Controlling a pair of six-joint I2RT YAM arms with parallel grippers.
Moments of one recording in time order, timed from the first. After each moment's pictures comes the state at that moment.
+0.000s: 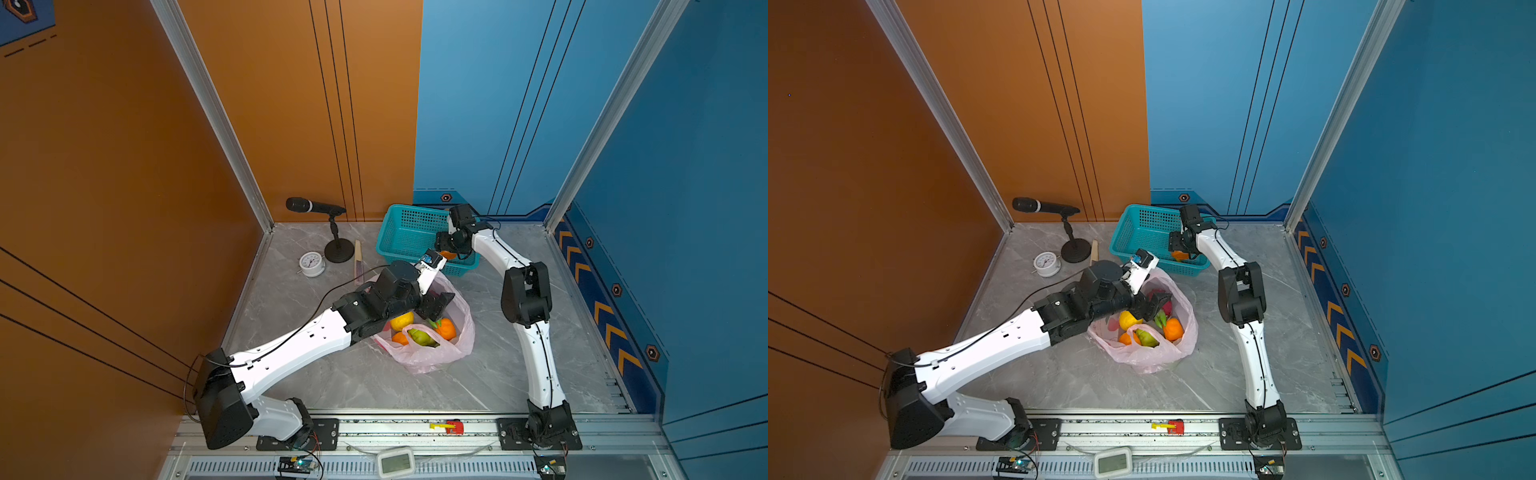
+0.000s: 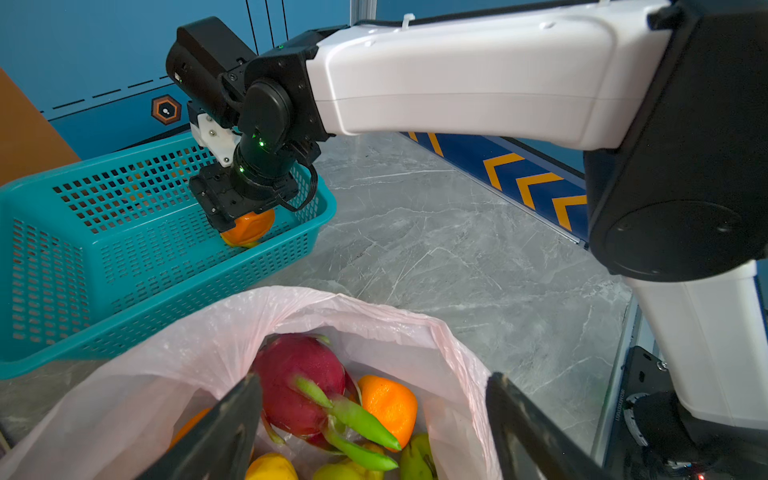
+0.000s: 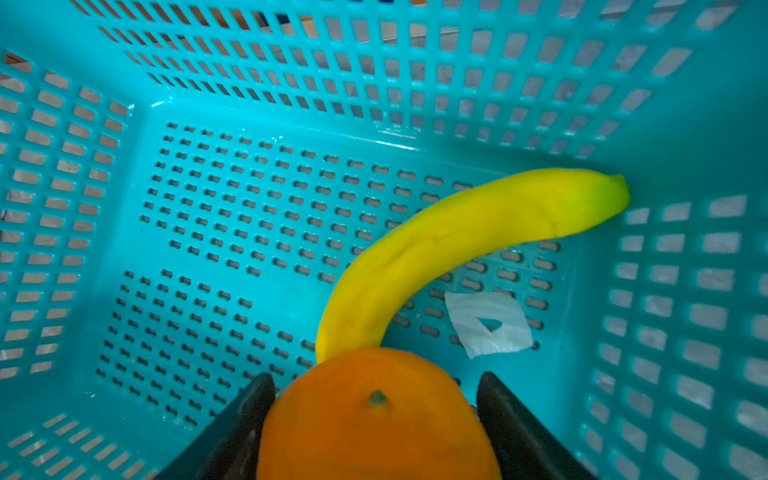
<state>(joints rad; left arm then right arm) -0.92 1.37 1.20 -0.25 -0.03 -0.13 0.28 2.44 2.17 -0.70 -0.05 0.29</state>
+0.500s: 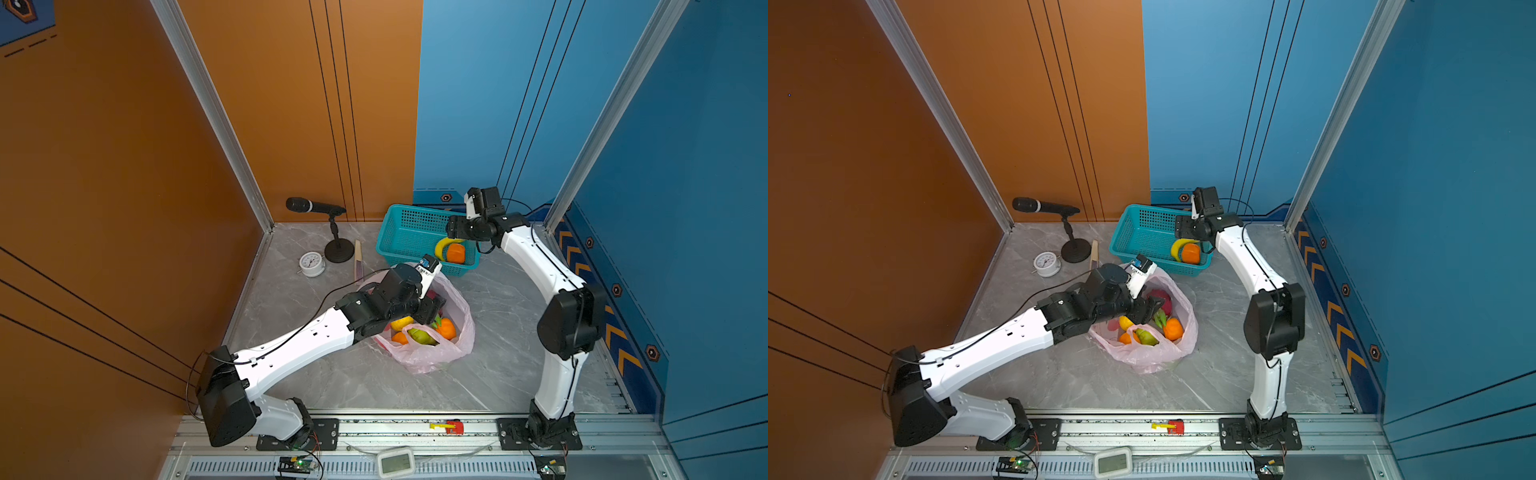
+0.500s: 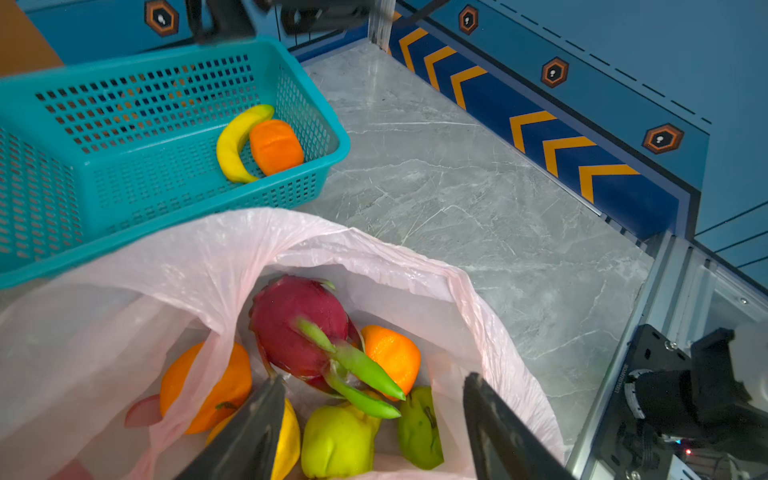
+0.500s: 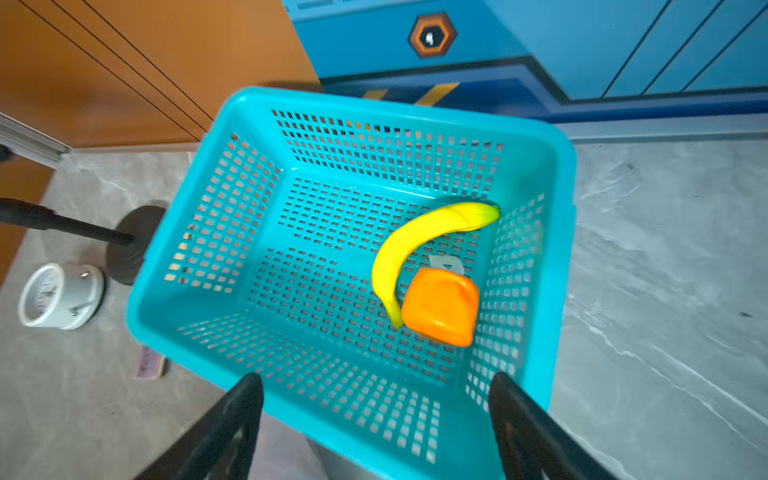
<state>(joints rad) -0.92 1.41 1.21 -0.39 -0.05 -0.24 0.29 1.86 1.80 -0.65 -0.03 0.28</state>
